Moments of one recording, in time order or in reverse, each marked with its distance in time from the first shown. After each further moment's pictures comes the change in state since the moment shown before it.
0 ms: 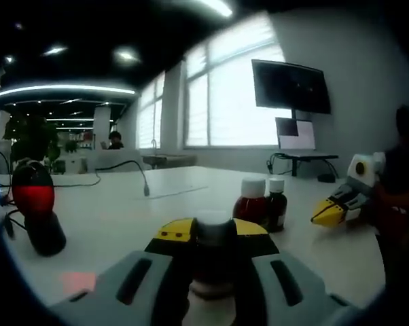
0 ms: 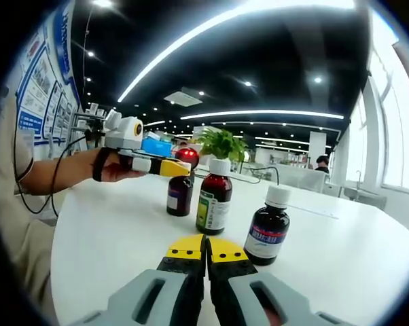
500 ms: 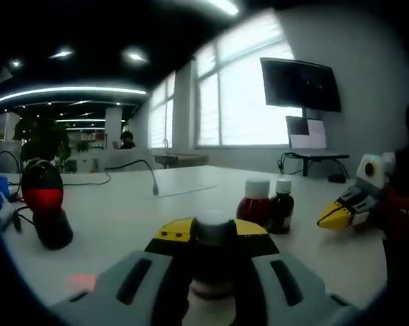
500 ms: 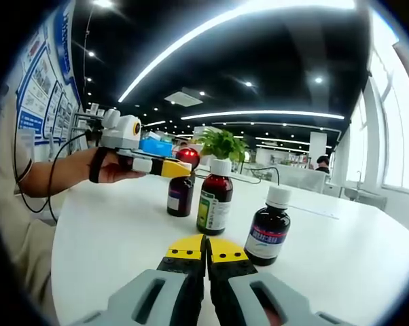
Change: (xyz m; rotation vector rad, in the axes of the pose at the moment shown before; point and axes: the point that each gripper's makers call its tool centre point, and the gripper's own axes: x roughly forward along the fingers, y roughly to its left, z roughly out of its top) left arm -0.003 -0.003 -0.001 -0.003 -0.002 0.090; right arm 0.001 0.000 0.000 0.001 -0.002 0.002
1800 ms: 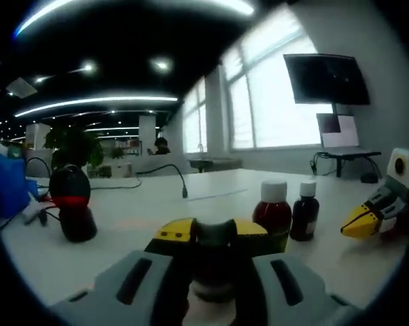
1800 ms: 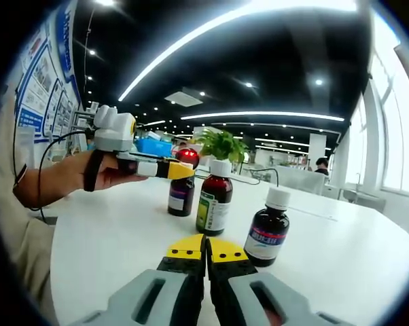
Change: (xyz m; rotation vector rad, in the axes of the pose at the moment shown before) left arm 0.000 0.001 0.002 0.045 -0.020 0.257; right arm -0.001 0.000 0.001 -0.015 -0.002 -0.007
